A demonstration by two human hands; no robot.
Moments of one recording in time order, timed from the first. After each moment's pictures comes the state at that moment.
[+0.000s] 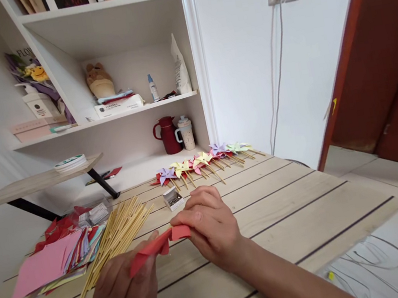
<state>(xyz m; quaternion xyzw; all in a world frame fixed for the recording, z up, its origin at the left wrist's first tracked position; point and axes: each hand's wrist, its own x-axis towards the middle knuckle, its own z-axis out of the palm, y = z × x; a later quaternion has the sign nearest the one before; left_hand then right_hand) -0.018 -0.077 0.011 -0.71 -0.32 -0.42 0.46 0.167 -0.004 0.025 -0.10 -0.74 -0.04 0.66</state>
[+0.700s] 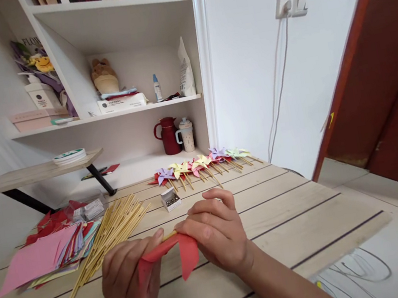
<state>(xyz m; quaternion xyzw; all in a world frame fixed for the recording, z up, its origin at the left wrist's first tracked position) -0.008 -0.070 0.008 -0.71 -0.35 -0.47 0.39 0.182 -0.006 0.024 -0.11 -0.74 -0.17 0.64</state>
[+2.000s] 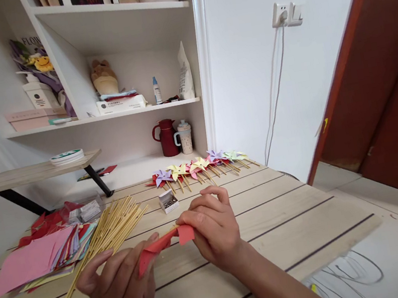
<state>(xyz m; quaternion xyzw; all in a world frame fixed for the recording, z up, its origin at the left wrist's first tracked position) -0.008 -0.078 0.012 -0.69 -0.37 -0.45 0.43 0.178 -0.009 0.033 -0.14 -0.75 -0.11 0.63</state>
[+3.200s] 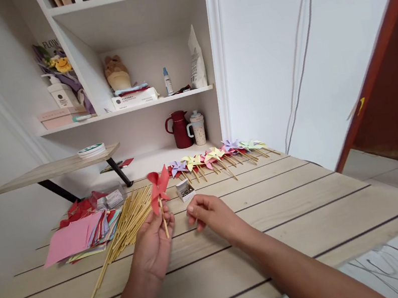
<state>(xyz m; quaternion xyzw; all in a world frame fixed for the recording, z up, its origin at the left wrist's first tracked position) -0.009 -0.032 0.004 -0.16 -0.34 -0.76 -0.52 0.146 0.017 0.001 -0.31 -0.65 0.58 0.38</state>
